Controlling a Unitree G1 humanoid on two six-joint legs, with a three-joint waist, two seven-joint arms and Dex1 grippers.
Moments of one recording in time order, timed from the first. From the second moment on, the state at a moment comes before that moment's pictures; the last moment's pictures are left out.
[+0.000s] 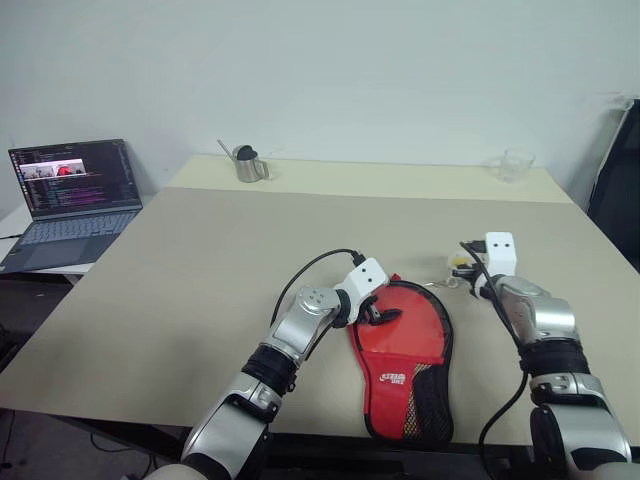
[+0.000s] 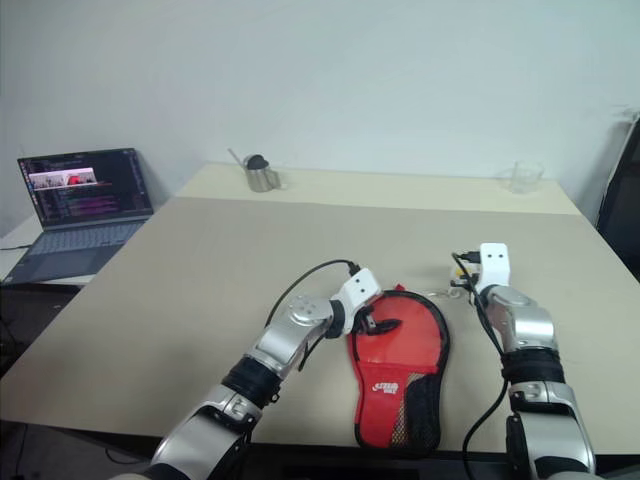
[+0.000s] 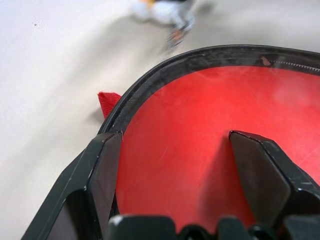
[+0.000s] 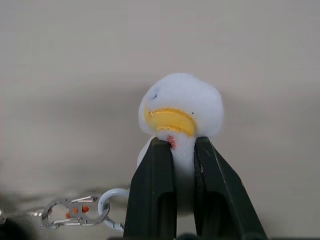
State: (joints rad) left arm -0.75 0.12 -0.34 0.52 0.09 0.26 -0.75; right arm -0.68 -0.41 -0.19 0.44 0.19 0.65 0.24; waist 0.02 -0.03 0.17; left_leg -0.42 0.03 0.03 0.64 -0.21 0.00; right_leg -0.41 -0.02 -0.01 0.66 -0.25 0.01
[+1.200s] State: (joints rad) left arm -0.77 0.13 -0.36 0.56 0.09 0.26 -0.77; right arm -0.22 -0.70 -0.17 -0.13 0.35 0.84 0.61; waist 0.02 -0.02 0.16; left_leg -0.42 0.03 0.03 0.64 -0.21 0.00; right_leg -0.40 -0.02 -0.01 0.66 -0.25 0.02
